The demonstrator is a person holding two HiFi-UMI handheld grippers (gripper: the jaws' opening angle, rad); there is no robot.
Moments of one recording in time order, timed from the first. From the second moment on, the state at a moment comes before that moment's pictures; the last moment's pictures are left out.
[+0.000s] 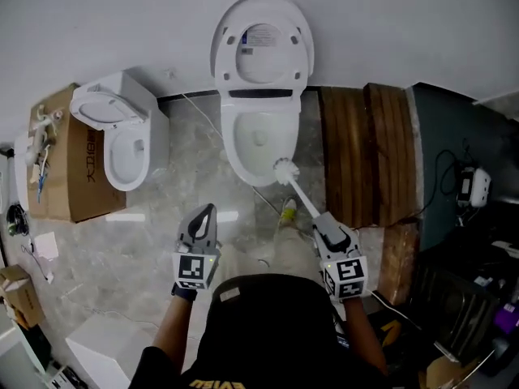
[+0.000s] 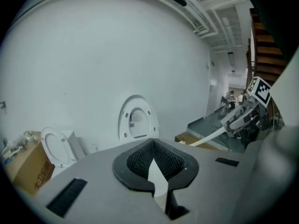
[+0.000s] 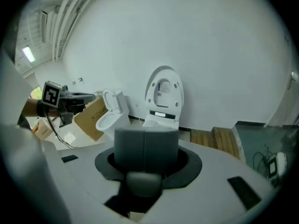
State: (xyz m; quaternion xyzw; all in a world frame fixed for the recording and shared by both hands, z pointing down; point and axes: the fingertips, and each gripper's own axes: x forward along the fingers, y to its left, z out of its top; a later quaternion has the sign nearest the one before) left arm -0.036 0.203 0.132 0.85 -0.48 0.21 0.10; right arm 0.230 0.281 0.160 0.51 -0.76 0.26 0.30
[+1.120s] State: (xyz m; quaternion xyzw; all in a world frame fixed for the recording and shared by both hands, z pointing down) left arm 0.007 0.066 0.386 0.77 -0.59 0.14 0.19; right arm 0.169 0.074 0.538 0.28 -0.82 0.25 0.44
